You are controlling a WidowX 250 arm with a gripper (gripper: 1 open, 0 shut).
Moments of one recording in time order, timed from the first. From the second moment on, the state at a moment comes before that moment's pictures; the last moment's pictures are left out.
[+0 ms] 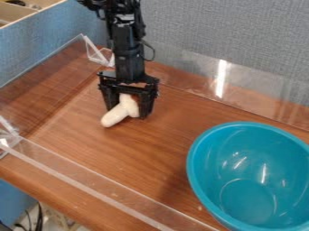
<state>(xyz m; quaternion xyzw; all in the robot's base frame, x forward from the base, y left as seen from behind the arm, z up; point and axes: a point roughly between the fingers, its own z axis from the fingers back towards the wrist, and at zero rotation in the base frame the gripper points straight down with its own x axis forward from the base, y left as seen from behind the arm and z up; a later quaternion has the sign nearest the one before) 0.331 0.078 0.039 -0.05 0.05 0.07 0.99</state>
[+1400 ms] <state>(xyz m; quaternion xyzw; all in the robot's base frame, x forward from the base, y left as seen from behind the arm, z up) 0.341 0.091 0.078 -0.02 0.02 0.09 1.00</state>
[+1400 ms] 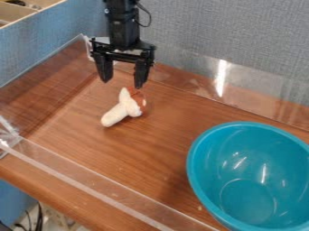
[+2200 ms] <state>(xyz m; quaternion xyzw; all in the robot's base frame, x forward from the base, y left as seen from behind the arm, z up) 0.342 0.092 0.074 -0.02 0.02 0.10 0.99</state>
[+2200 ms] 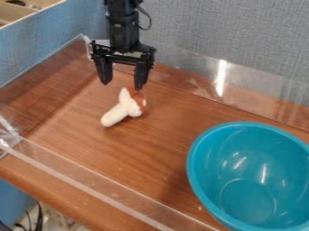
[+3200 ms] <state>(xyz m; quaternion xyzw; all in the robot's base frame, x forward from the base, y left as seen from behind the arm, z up) 0.346 0.091 0.075 -0.02 0.02 0.11 0.99</state>
